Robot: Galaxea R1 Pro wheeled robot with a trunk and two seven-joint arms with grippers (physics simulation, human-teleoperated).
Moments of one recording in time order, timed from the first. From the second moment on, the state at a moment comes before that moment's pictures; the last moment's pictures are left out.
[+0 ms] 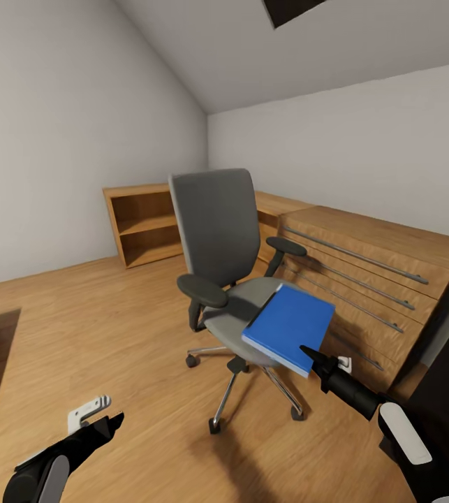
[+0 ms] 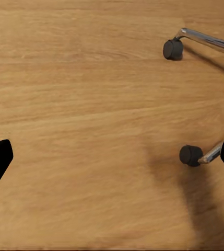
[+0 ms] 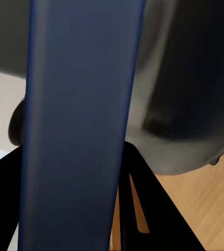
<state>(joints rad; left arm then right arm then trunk) -0.10 -0.01 0.27 -1.43 0.33 0.68 0.07 -0.42 -0.20 -0.12 -0.93 -1.09 0.74 0.62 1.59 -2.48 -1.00</state>
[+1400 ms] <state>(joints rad) -0.10 0.03 0.27 -0.86 0.26 0.32 0.07 -0.42 -0.21 -0.13 -1.08 -1.08 0.73 0.62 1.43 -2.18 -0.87</state>
